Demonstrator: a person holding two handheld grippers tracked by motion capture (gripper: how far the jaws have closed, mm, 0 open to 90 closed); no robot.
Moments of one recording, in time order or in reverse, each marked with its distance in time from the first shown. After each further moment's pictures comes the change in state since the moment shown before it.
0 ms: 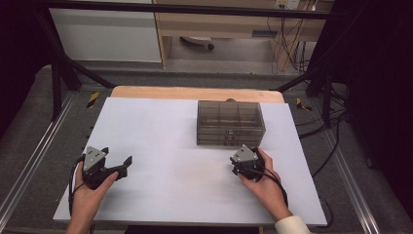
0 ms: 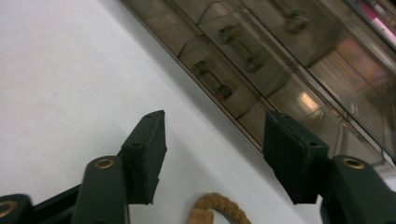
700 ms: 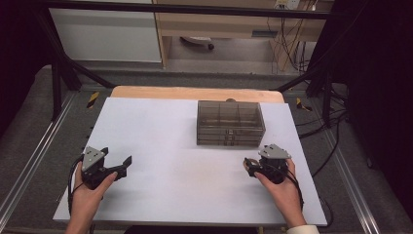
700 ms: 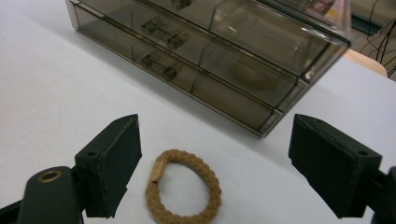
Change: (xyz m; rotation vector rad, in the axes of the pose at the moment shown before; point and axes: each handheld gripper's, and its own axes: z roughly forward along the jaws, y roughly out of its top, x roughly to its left) left arm 0.003 -0.001 -0.001 -0.012 -0.015 -0.030; right arm -0.041 -0.031 -0.036 -0.051 0.018 0.327
